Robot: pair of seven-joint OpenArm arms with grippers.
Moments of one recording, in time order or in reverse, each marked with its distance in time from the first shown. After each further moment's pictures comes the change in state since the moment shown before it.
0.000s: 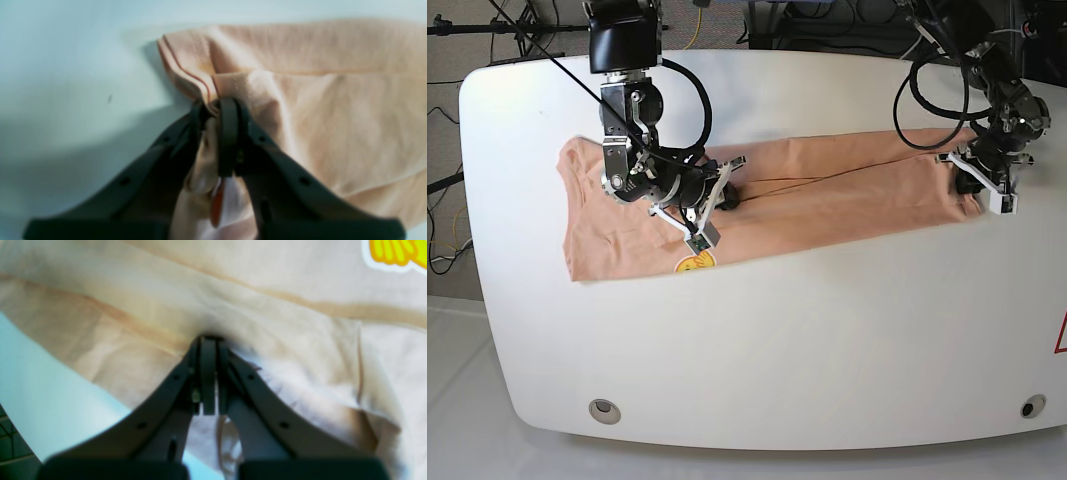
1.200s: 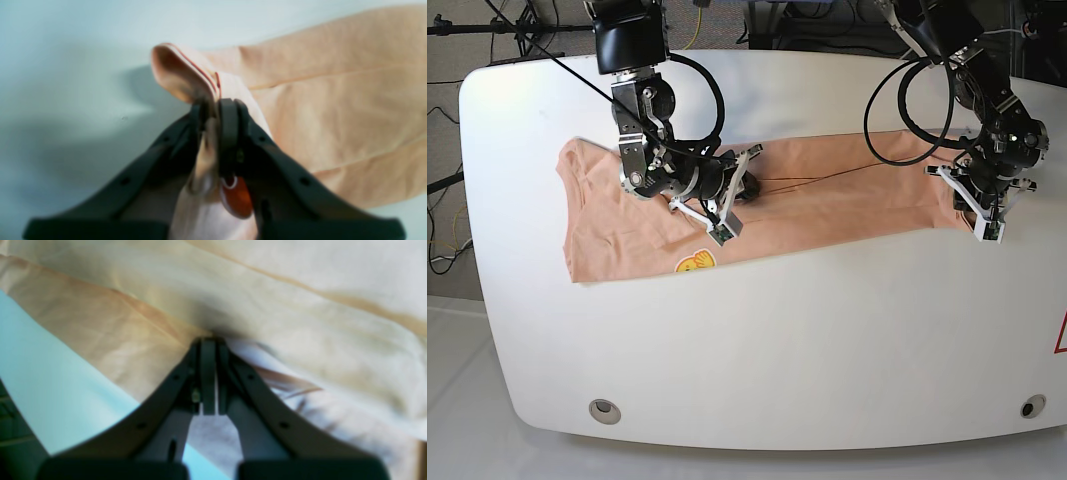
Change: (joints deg) left arm -3.1 3.6 6.2 16.6 1.8 0.2 16.9; right arm -0.2 -0.2 -5.1 -2.5 0.9 -0.2 1.4
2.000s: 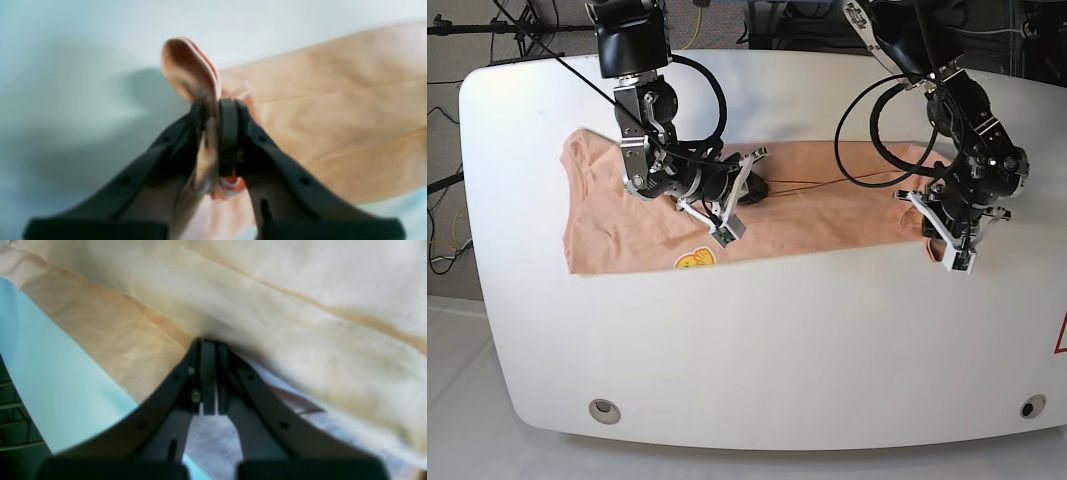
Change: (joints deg) left arm -5.2 5.7 4.8 2.0 0.0 0.0 5.9; right arm 0.6 -0.3 0.1 -3.5 1.2 0.2 3.0
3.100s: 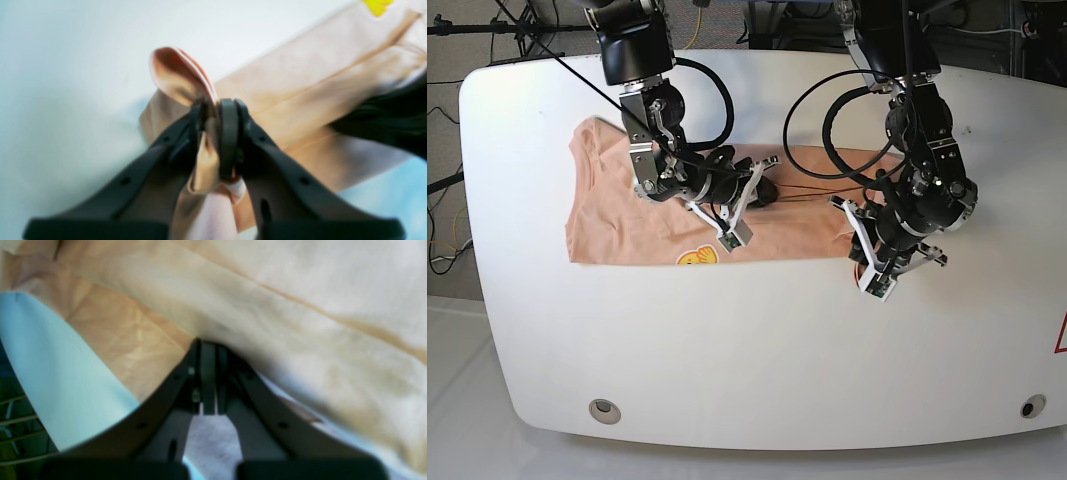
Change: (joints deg) left arm -0.4 1.8 19.8 1.9 -1.0 0.0 0.3; right arm 1.2 0.0 -3.6 -3.5 2.2 -7.0 1.8
